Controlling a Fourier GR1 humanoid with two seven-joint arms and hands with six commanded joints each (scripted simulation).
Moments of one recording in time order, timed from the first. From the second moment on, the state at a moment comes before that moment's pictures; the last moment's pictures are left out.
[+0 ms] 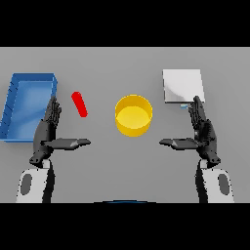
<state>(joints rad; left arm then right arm) 0.00 0.00 0.00 -1.57 0.00 0.00 0.00 0.00 0.00 0.00 -1.57 0.00 0.00 0.00</state>
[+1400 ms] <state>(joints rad) -0.18 0.07 -0.04 -1.33 -0.17 0.00 -0.05 0.11 -0.06 0.12 -1.70 0.26 -0.06 -0.09</state>
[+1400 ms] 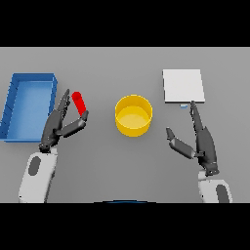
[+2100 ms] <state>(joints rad) -0.41 0.07 0.01 -1.04 -0.18 0.02 -0.08 0.12 -0.06 0.11 -1.71 0.23 -0.06 -0.08</state>
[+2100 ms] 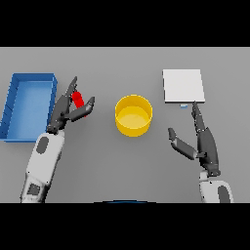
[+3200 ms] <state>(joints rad) -0.49 0.00 0.06 -0.95 -0.14 0.09 -0.18 0.15 -0.06 0.11 -1.71 0.23 -0.06 -0.11</state>
